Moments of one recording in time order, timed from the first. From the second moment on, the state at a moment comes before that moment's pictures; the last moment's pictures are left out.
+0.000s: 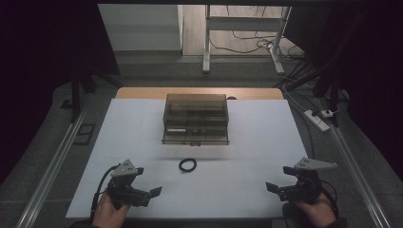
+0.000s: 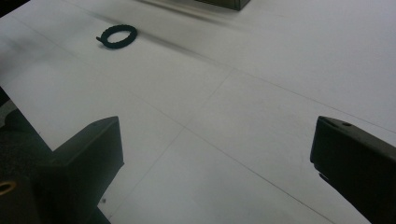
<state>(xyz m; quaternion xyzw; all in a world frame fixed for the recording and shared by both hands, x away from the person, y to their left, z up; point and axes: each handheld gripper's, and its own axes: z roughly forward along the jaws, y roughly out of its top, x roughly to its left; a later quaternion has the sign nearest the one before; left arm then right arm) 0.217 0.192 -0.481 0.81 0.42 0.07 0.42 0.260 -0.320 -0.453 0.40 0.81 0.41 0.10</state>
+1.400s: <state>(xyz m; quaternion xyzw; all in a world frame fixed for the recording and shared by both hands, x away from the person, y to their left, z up) 0.259 0.139 -0.500 0.85 0.36 0.08 0.38 0.260 -0.320 -0.453 0.40 0.81 0.41 0.10</state>
